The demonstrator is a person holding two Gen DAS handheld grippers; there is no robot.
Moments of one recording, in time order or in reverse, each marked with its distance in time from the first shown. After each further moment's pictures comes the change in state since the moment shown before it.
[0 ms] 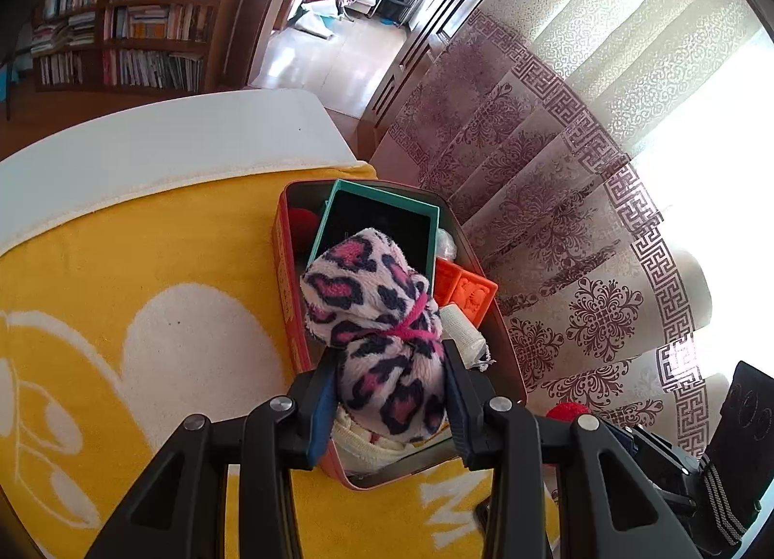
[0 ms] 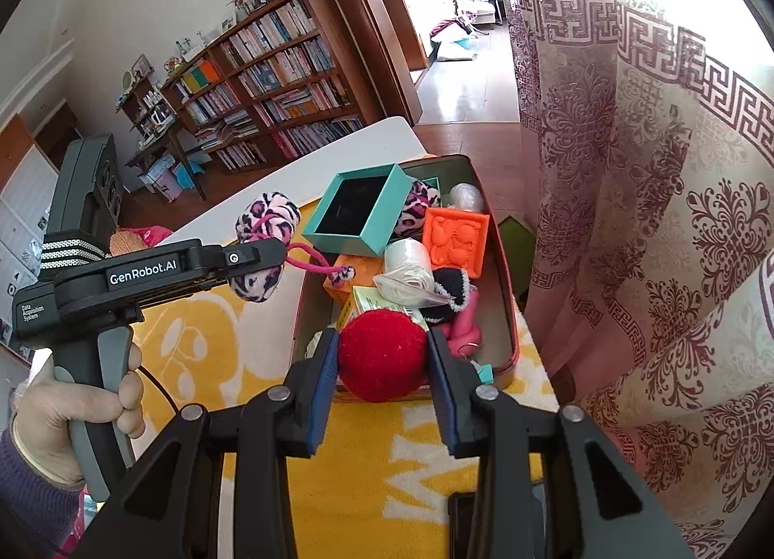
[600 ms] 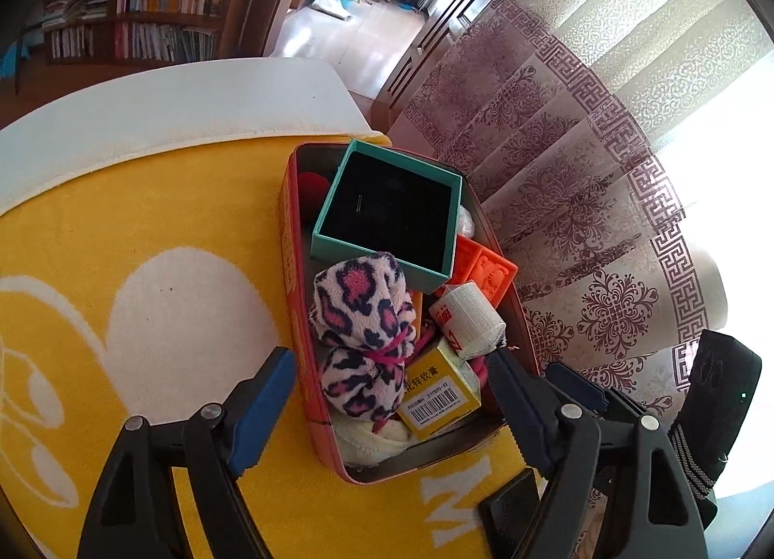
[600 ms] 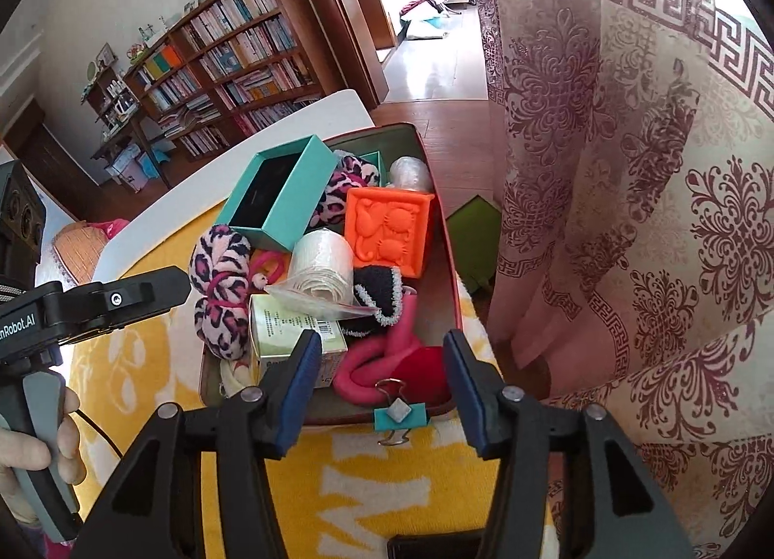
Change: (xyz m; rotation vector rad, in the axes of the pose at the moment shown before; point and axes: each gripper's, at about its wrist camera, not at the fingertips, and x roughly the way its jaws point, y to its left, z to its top) left arm 0.006 0.012 -0.007 -0.066 0.035 0.014; right arm 0.047 -0.039 0.007 0.032 0.063 -0.087
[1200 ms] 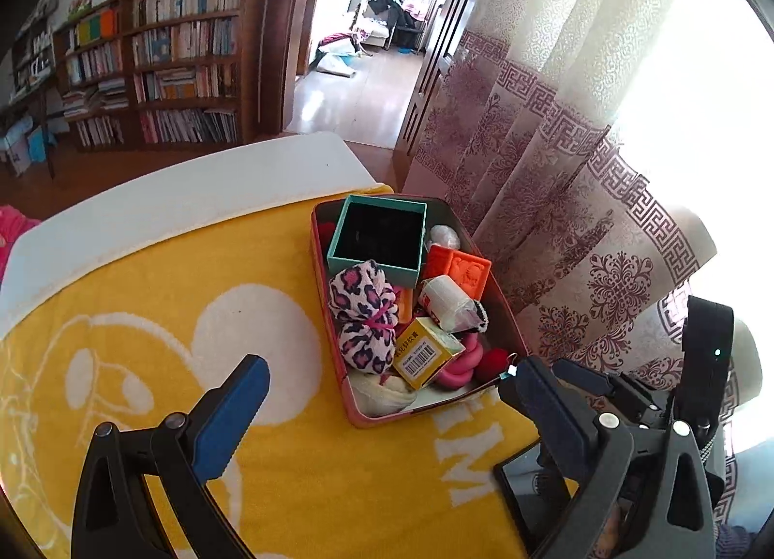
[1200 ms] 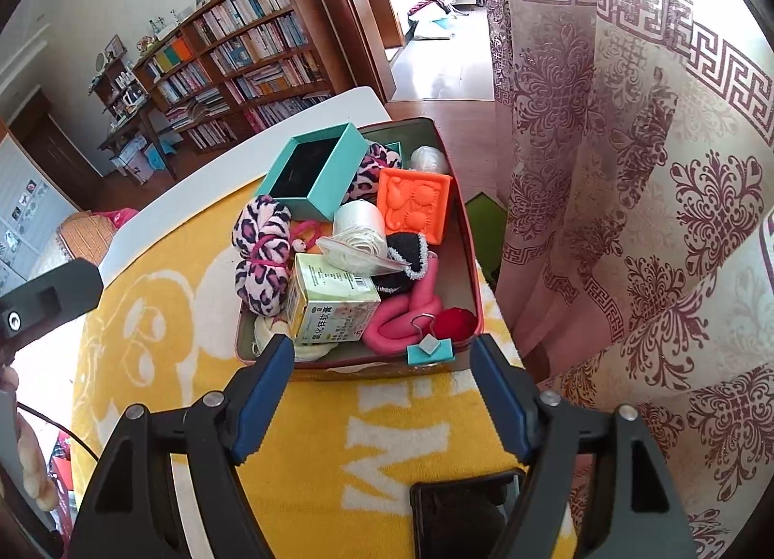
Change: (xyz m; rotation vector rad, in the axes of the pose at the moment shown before) left arm -0.075 -0.066 -0.044 0.203 -0.141 0.240; right arm -0.028 0.021 -0.019 -0.029 0.015 -0.011
